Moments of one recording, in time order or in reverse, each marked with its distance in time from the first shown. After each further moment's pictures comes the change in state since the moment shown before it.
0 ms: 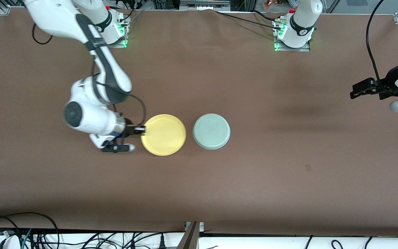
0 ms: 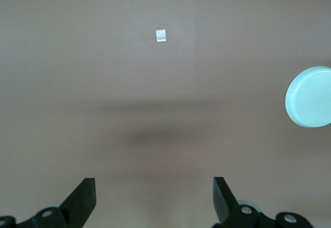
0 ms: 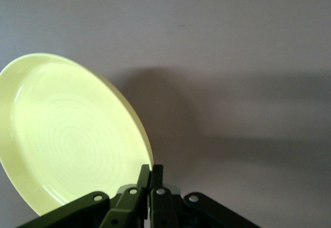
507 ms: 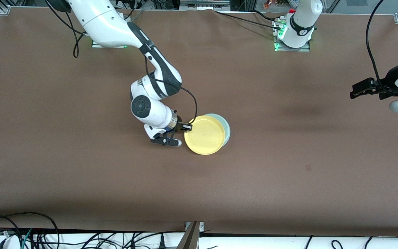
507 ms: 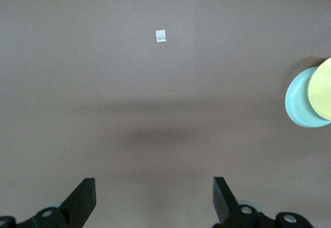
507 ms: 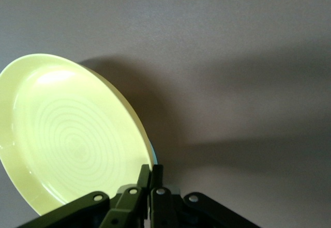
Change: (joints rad) left arm 0.000 0.000 0.000 0.001 0.000 0.000 0.000; right arm 0.198 0.190 -0.002 0.133 0.008 0.137 0.317
